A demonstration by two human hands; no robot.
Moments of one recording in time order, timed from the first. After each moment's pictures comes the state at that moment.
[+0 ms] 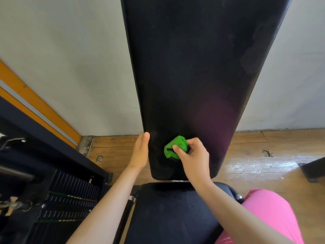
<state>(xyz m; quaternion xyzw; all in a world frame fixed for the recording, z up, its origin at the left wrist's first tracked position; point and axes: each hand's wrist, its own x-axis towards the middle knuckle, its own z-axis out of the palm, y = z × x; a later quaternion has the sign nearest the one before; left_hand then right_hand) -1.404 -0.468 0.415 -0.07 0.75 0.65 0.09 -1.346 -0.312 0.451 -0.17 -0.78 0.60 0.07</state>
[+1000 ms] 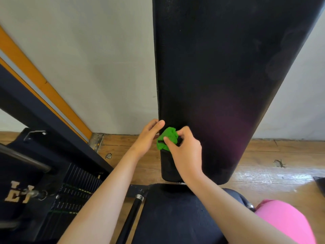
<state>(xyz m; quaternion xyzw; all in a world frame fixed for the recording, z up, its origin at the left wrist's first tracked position) -1.436 -0.499 0.454 0.03 0.75 0.65 0.15 -1.367 -0.364 0.476 -0.06 -0.85 0.51 0.10</state>
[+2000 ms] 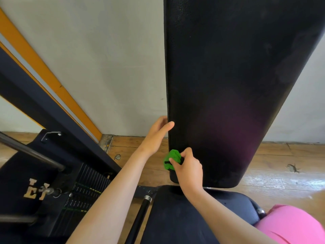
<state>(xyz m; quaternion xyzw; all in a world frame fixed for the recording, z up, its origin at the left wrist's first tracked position) -1.433 -0.498 0.477 0.05 0.80 0.59 0.13 -1.349 -0.380 0.429 -0.11 -0.90 0.43 0.00</state>
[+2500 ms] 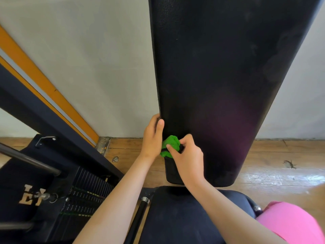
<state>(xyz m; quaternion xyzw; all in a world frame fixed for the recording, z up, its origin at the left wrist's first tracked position) -1.432 -0.477 0.459 0.06 0.79 0.61 -0.08 -1.363 -0.363 0.462 -0.08 -0.86 0.49 0.08</state>
